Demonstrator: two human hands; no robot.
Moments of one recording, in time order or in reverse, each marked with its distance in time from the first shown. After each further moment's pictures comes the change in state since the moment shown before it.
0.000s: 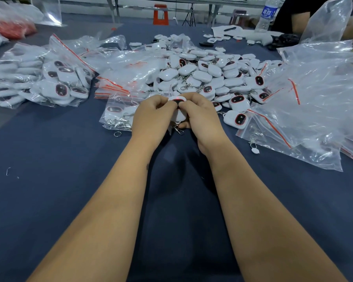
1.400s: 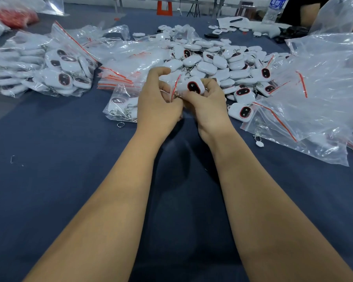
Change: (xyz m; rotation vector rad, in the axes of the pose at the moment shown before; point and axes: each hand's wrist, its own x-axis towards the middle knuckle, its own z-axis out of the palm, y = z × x) left_hand -0.012 0.008 0.002 0.030 0.109 0.212; right_hand 0.004 0.000 0.004 0.284 0.090 -0.066
